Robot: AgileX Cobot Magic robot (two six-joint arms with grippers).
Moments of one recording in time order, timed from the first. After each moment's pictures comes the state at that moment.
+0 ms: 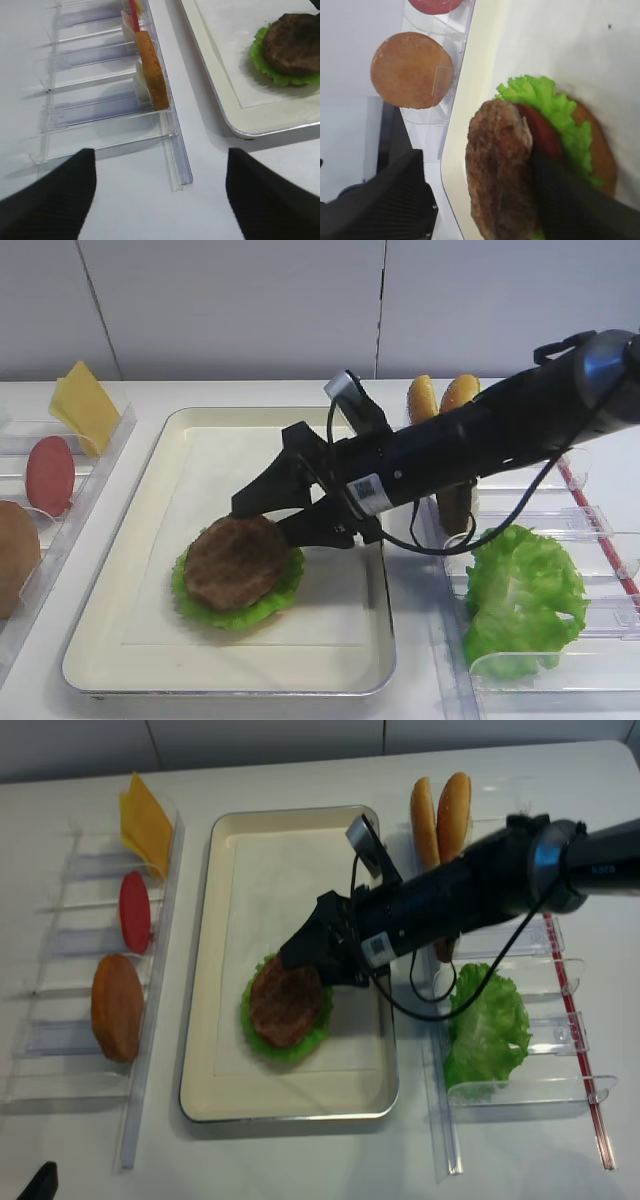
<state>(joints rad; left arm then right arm) -0.10 -0.02 -0.49 0.02 1.19 0.04 0.40 1.98 -1.04 1.61 1.04 -1.02</state>
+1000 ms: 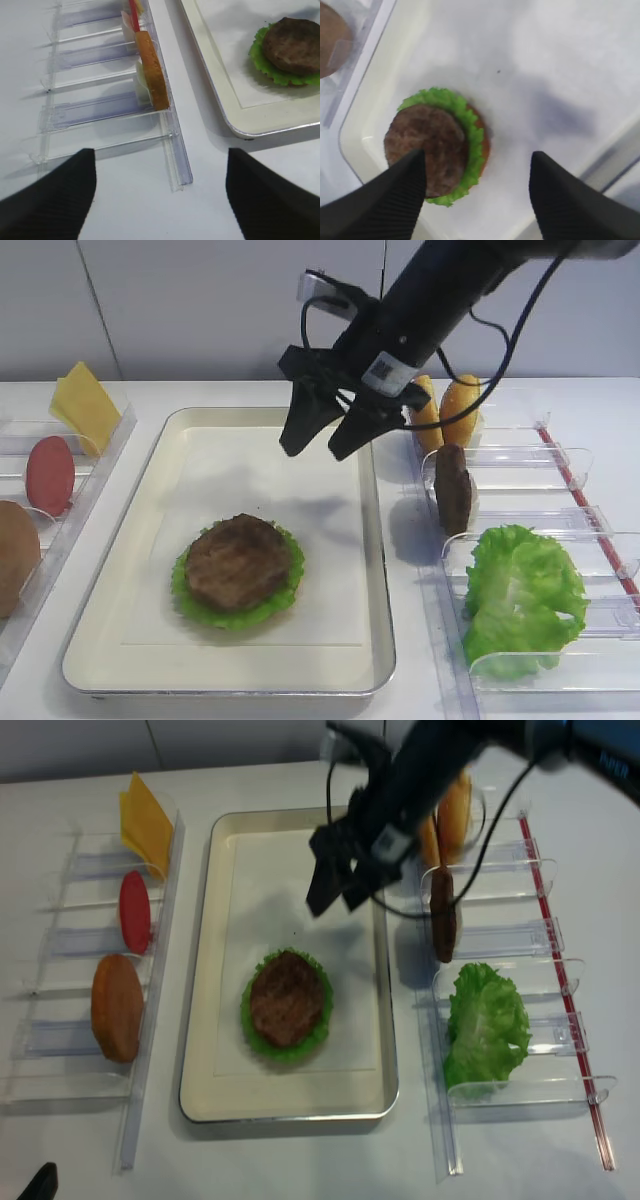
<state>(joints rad) -0.10 -0.02 -0.49 0.02 1.19 0.04 0.40 1.98 -1.63 0.71 1.20 -0.37</state>
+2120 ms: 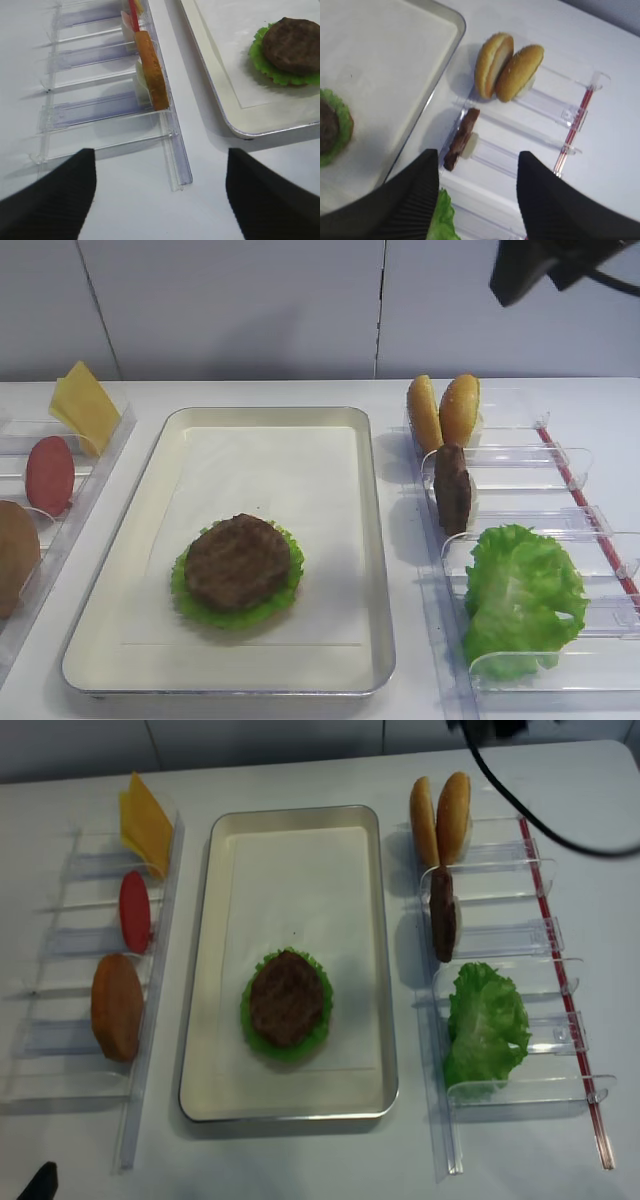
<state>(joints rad) -0.10 -0.02 -0.49 0.02 1.19 0.04 0.40 1.46 -1.58 0.01 1.25 -0.03</state>
